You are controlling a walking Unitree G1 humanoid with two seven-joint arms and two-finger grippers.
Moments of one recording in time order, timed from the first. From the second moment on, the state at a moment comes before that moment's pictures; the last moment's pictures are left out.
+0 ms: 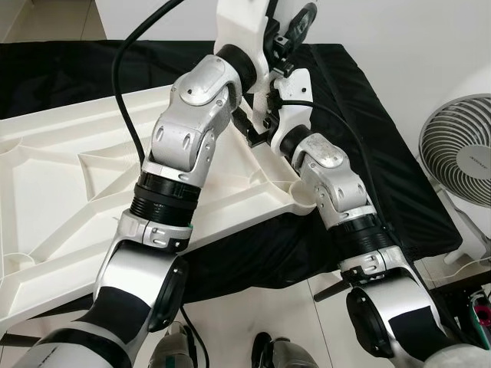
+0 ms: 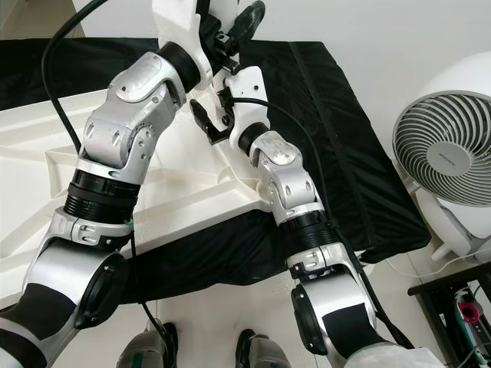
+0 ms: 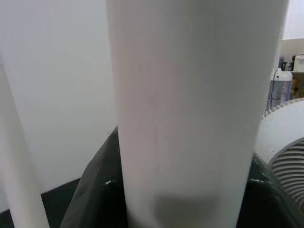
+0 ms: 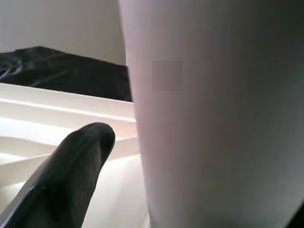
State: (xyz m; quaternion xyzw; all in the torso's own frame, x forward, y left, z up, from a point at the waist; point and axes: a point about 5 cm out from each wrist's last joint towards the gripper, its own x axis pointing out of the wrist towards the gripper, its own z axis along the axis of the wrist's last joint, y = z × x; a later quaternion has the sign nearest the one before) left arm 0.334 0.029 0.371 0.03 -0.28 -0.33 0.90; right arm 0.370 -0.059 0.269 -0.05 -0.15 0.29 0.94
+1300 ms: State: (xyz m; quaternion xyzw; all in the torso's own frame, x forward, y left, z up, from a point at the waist) left arm 0.324 0.027 0.361 -0.01 -0.27 -0.33 0.90; right arm 0.376 -0.058 0.264 -0.05 -0.15 0.23 0.96
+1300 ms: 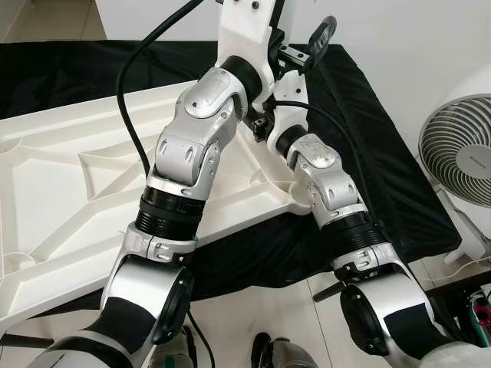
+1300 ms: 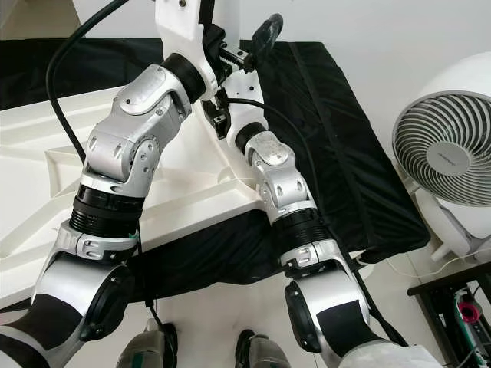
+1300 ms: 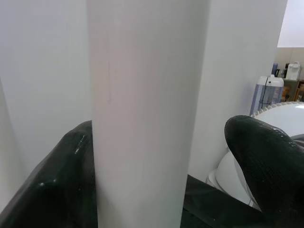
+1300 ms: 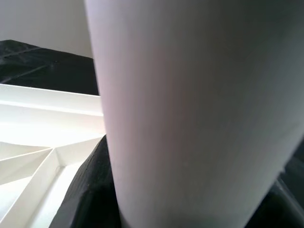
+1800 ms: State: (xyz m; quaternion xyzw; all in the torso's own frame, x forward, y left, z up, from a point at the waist) left arm 0.334 0.050 0.355 -0.08 -0.22 -0.33 0.91; right arm 0.372 -0.075 0.247 -0.02 -0.14 0.17 0.97
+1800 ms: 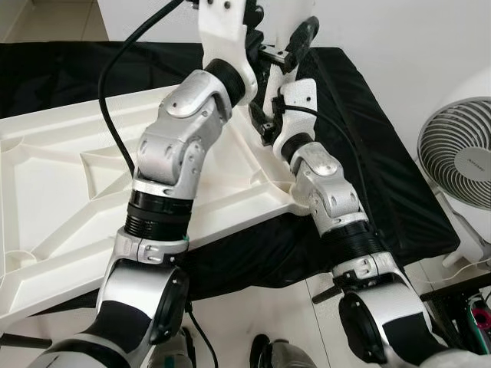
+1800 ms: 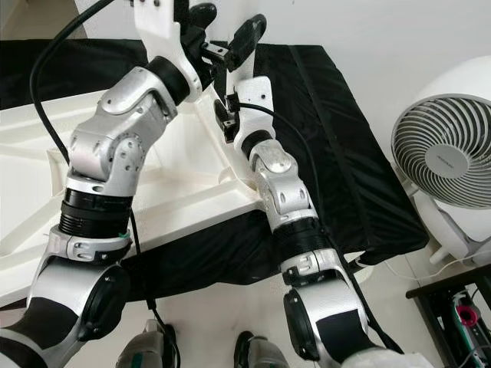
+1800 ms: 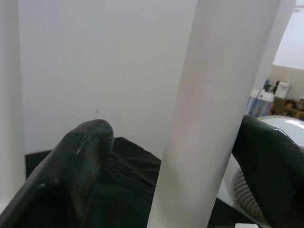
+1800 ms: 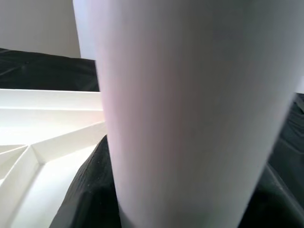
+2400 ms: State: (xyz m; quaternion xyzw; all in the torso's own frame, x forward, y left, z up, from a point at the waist) left arm 0.333 0.058 0.317 -0.09 -0.18 -0.34 0.92; right arm 0.349 -0.084 0.205 -0.01 -0.11 0.16 0.98
